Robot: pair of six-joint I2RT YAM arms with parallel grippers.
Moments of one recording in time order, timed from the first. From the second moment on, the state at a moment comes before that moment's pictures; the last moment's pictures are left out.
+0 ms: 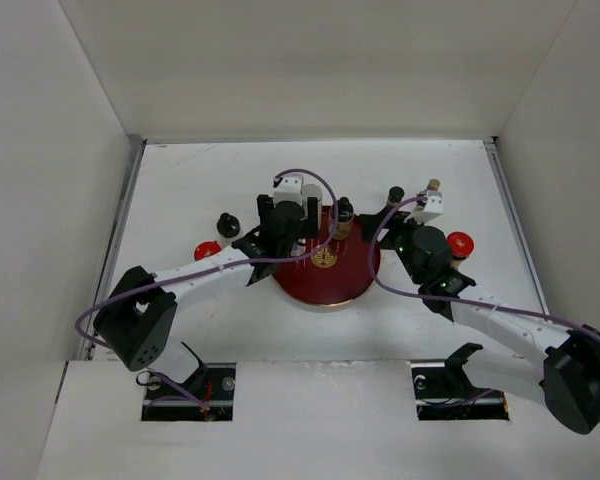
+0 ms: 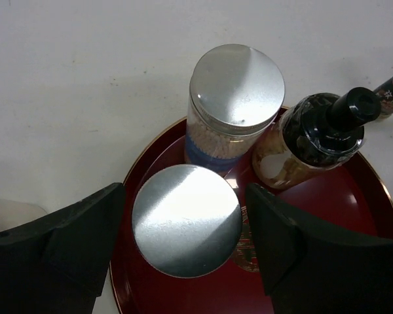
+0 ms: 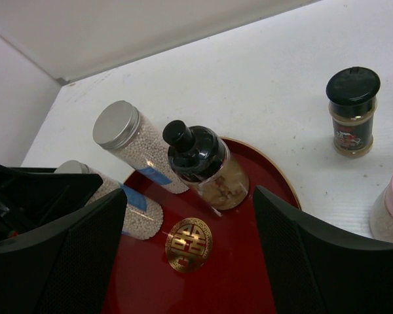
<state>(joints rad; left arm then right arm) -0.77 1.49 0.91 0.15 -0.54 -0.34 0.60 1.08 0.52 0.46 0.31 0.52</state>
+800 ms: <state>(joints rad) -0.76 0.84 0.76 -0.15 -0.90 -0.40 0.60 1.06 0.52 0.46 0.31 0.52</state>
